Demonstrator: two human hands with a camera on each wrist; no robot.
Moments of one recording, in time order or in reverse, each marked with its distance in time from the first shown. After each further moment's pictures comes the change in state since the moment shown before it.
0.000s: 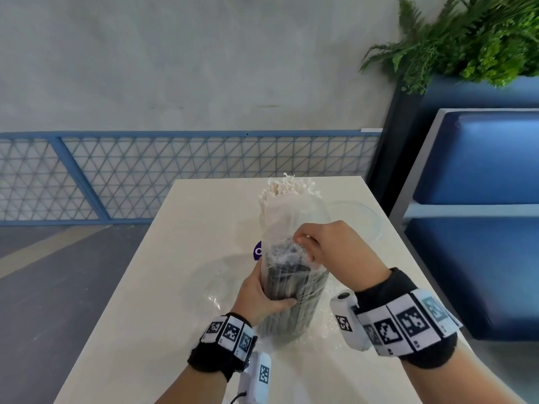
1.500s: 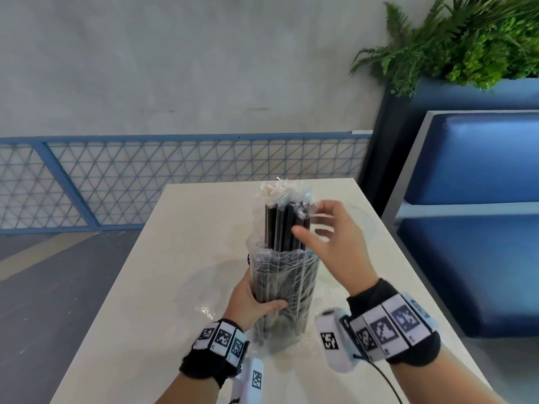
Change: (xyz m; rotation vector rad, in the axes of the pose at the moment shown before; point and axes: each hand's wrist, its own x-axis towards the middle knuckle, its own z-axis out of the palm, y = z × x) left_hand 0.008 -0.007 -0.006 0.045 0.006 0.015; right_hand 0.003 0.011 0.014 0.555 0.464 0.185
